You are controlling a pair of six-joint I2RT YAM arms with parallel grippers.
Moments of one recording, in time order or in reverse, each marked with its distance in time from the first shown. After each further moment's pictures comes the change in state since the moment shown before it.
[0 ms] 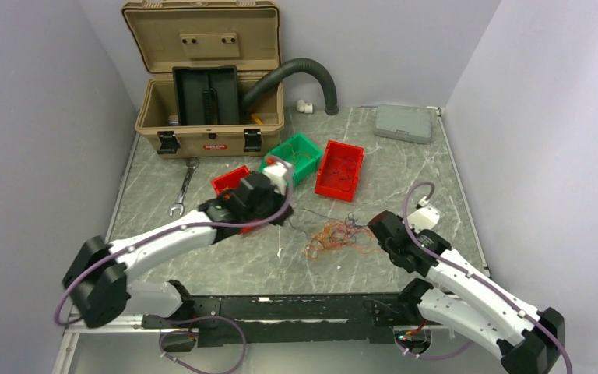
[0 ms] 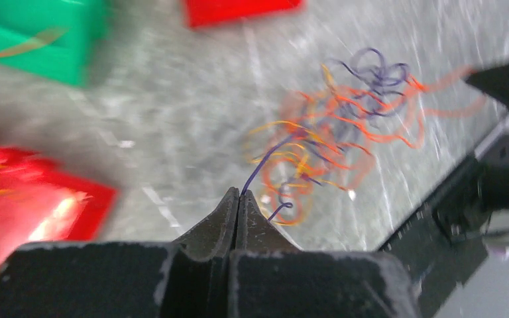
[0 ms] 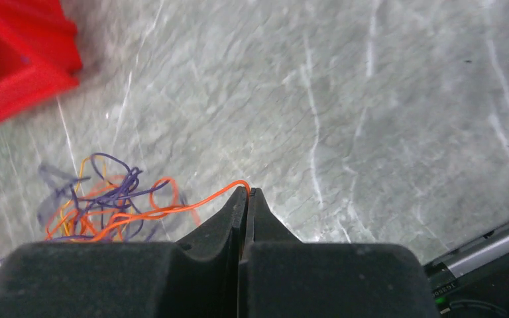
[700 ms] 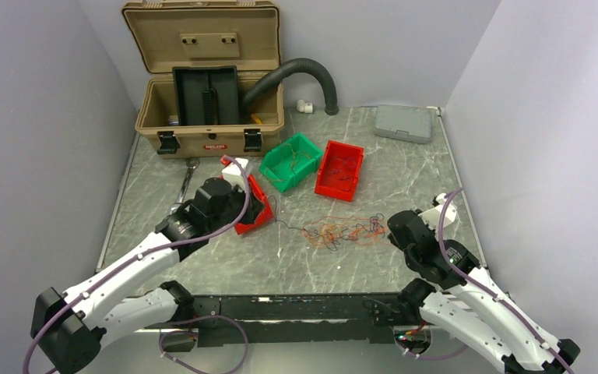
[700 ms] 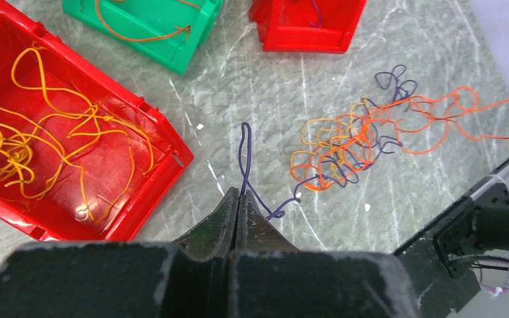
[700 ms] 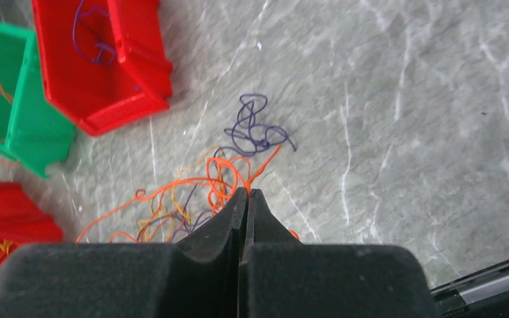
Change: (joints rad) left arm 0.183 -0.368 -0.148 -0.098 -0.072 -0.052; right arm -0.014 -0.192 0.105 -0.053 0.081 -0.079
